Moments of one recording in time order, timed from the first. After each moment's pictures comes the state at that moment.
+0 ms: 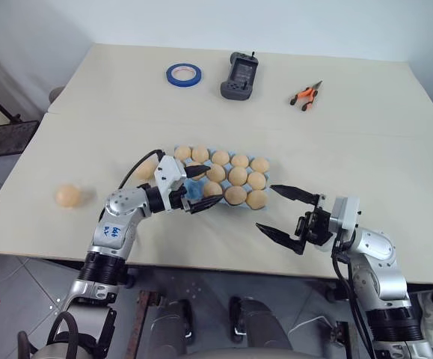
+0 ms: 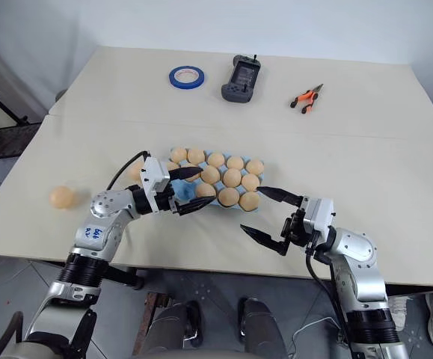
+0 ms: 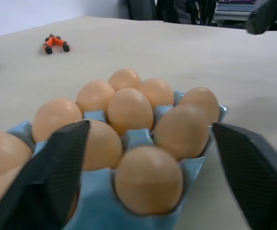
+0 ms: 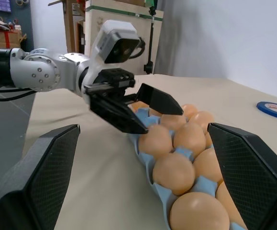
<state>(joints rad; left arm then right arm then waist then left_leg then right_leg) -0.50 0.36 -0.08 0.21 -0.28 0.04 -0.91 -0.12 -0.43 -0.04 -0.08 0.51 -0.17 1.12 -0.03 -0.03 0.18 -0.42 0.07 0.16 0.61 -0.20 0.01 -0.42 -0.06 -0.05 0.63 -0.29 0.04</state>
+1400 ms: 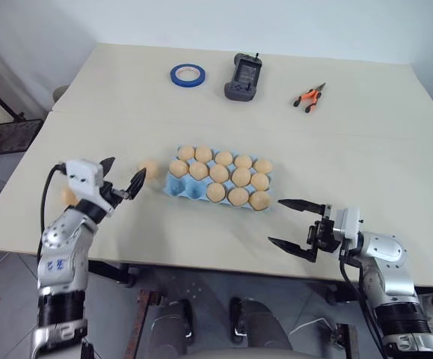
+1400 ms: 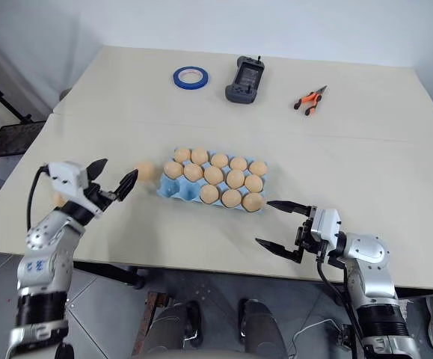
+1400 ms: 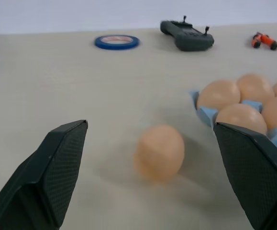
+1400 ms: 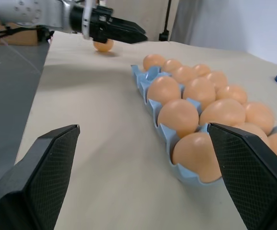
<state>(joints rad) -0.30 0.41 0.26 0.08 -0.31 0.17 -0.44 -0.15 -0.50 -0.06 0.15 0.47 -0.32 1.28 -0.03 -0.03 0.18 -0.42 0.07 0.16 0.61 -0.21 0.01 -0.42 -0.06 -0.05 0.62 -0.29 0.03</state>
